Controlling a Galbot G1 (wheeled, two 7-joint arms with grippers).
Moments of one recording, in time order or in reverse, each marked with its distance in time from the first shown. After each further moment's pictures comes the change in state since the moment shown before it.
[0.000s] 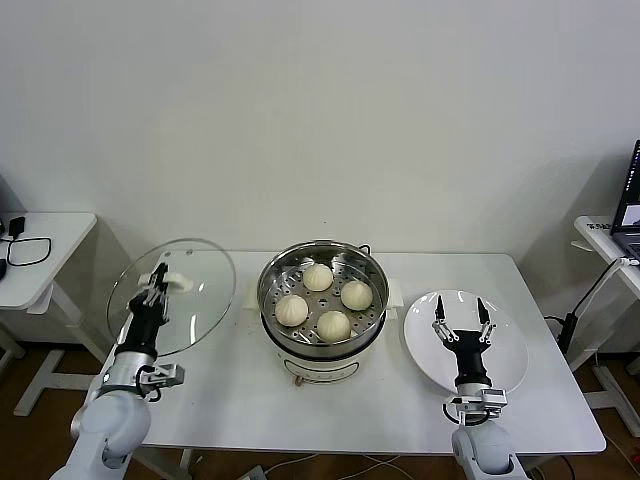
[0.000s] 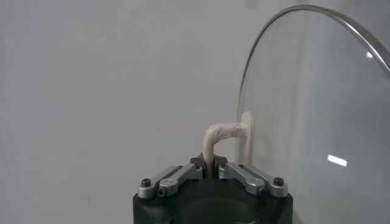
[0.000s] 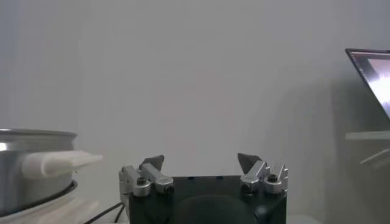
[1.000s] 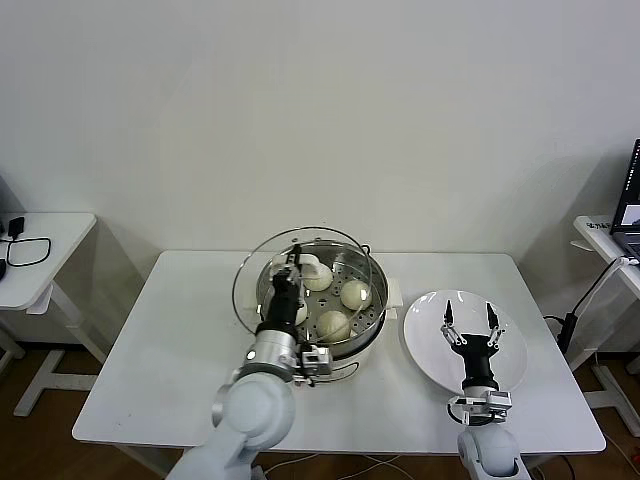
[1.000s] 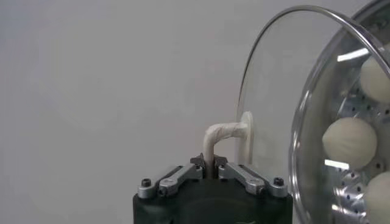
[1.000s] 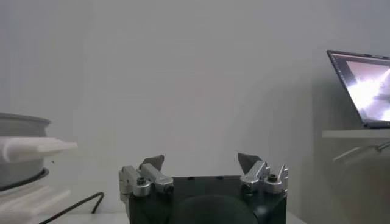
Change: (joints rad) left arm -0.269 -0.176 0.605 -0.140 0.291 0.444 0.369; right arm -0.003 0.012 0.038 -0.027 -0.041 -0.021 0.017
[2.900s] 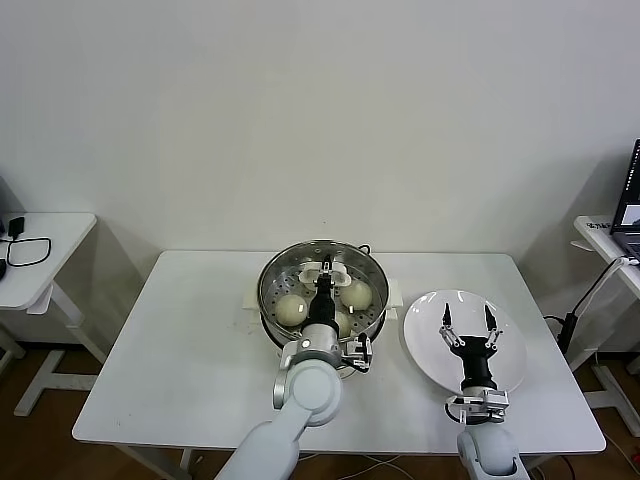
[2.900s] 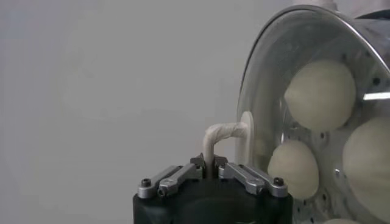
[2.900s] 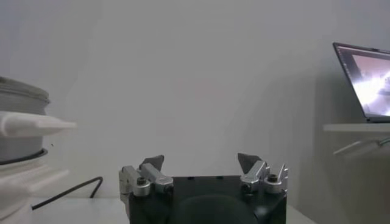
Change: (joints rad) left arm -0.089 -0.171 0.063 0.287 0.255 0.002 0.063; right arm 0.012 0.008 0.006 -0.030 -0.027 -0.009 -0.004
